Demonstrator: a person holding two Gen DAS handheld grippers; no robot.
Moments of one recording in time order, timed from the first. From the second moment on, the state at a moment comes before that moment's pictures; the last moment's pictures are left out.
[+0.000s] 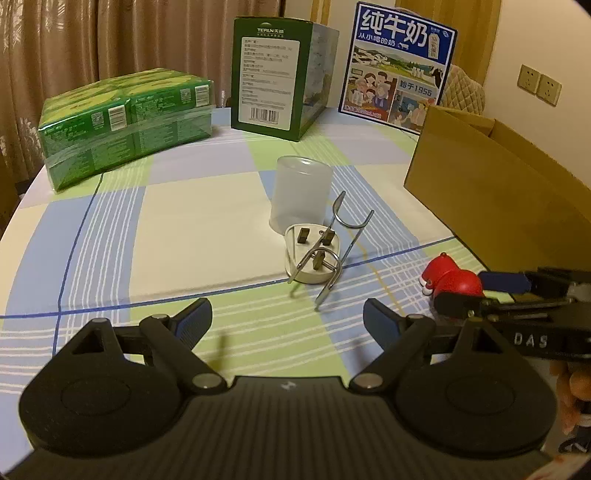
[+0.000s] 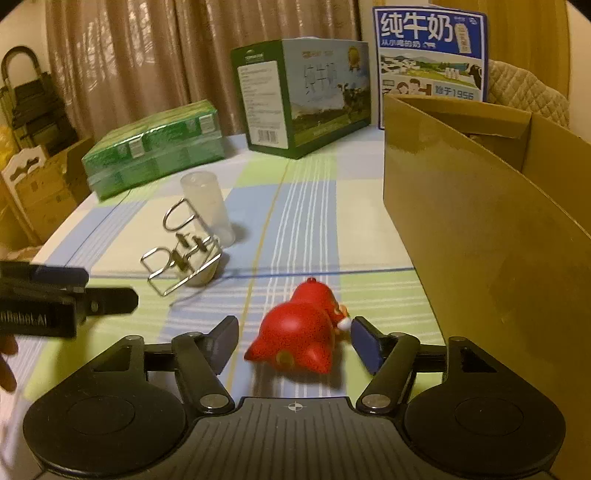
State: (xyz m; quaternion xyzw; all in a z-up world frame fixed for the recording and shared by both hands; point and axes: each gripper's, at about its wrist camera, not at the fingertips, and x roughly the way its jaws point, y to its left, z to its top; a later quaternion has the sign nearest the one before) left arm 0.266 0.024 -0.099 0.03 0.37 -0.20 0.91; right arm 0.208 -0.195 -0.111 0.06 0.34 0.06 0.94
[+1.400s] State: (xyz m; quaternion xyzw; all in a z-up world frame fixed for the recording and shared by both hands) left arm 0.284 -0.029 -0.114 0.15 0.32 -0.22 0.91; right arm 0.214 -0.211 -0.119 0.07 0.36 0.04 0.93
